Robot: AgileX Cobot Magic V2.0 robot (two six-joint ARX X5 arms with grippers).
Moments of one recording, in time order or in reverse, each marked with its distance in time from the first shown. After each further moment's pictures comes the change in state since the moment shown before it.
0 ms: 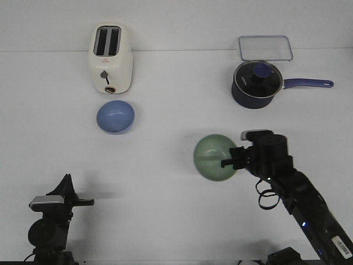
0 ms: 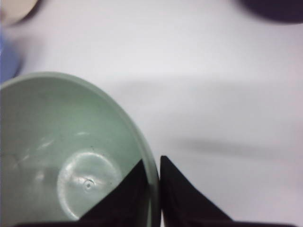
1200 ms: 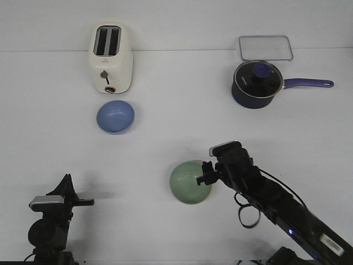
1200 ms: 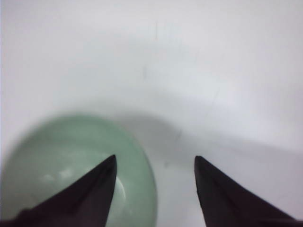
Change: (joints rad) left arm 0.000 0.000 0.000 0.000 0.000 0.000; right arm 0.307 0.010 -0.035 0.056 0.247 0.013
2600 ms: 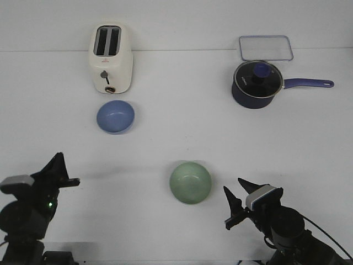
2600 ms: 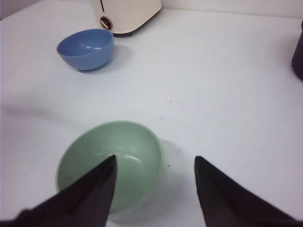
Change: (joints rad) left arm 0.000 0.404 0.518 -0.098 0.122 -0.395; right arm 0.203 -0.671 -0.275 -0.055 0.174 -0.057
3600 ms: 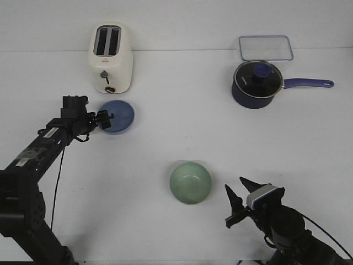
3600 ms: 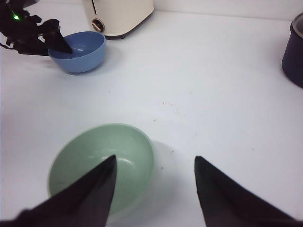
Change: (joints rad) left arm 0.000 1.413 0.741 -0.147 0.086 0.058; right arm 0.000 0.000 0.000 0.002 0.030 0.000
